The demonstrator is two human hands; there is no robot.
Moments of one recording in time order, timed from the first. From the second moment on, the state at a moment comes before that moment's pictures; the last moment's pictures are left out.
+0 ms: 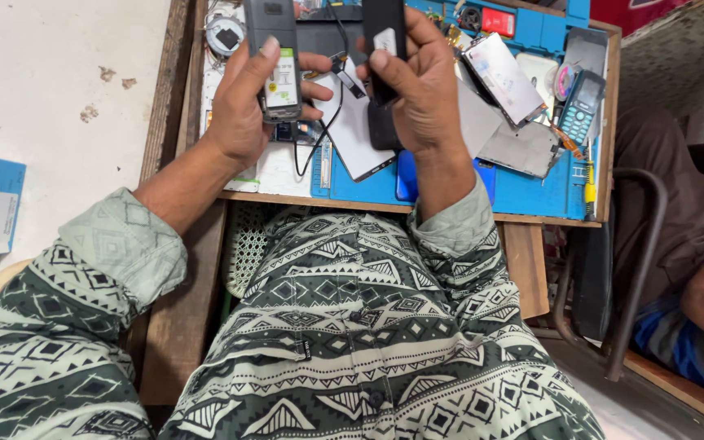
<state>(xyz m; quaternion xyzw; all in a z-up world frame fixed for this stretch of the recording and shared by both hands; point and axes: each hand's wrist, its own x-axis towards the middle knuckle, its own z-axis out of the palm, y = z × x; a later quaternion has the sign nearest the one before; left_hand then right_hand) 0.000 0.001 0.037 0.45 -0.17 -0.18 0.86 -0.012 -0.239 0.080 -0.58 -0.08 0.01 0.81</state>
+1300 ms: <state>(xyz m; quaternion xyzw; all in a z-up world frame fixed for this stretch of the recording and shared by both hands) -0.005 -0.007 0.020 0.36 -0.14 -0.16 0.91 -0.050 -0.190 0.098 -0.88 -0.28 -0.21 0.33</state>
